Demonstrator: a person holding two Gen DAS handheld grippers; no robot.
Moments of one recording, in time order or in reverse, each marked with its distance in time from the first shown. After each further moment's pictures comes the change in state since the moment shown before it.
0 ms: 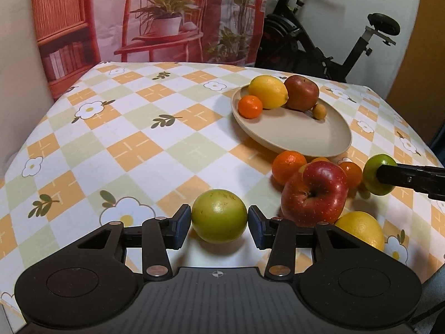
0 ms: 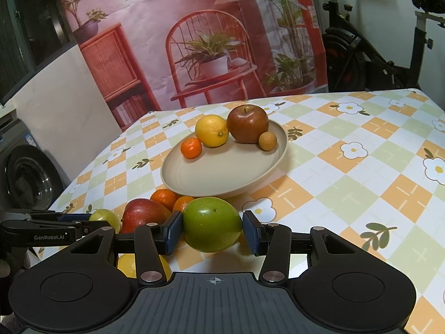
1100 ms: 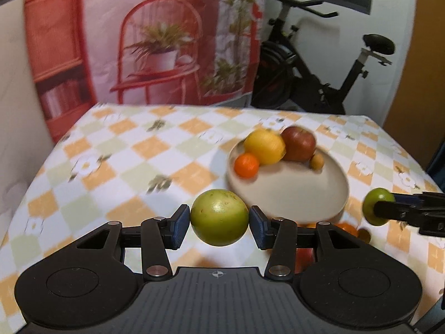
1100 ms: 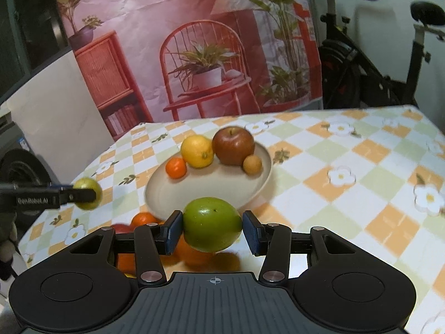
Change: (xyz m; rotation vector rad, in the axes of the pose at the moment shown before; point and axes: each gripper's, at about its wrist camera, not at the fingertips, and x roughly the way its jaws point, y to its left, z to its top) left arm -0.004 -0.010 0.060 0.040 -0.120 -0.007; right arm 0.005 -0.016 0.027 -0.039 -0.040 -0.034
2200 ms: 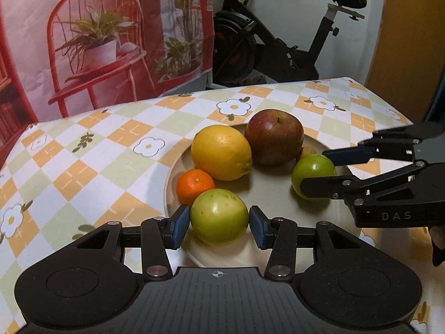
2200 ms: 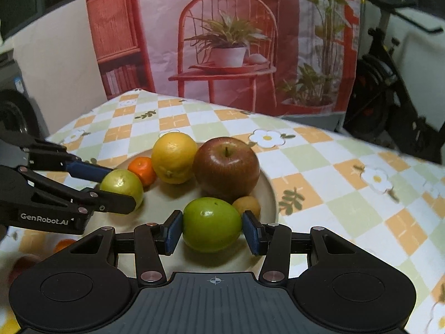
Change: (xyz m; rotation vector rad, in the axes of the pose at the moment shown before) left arm 0.114 -0.040 0.029 0.184 0.104 -0.098; right arm 0.118 -0.008 0.053 -0.267 0.115 -0.021
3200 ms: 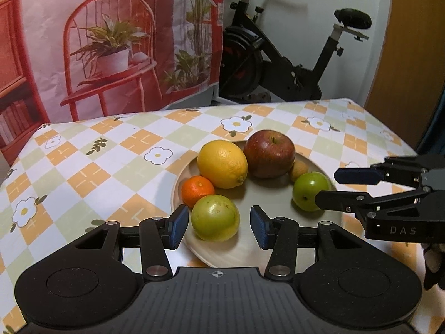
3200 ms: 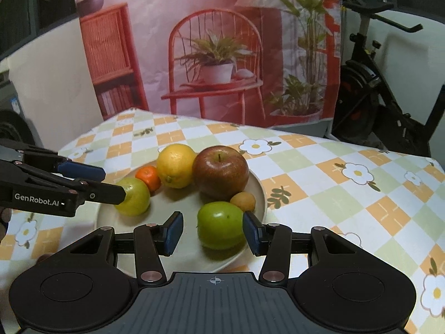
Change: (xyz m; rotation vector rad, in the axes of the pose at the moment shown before) left arm -0.038 0.000 -0.002 -0.078 -0.059 0.007; right arm -0.041 -0.001 -0.018 0.088 -0.092 -0.010
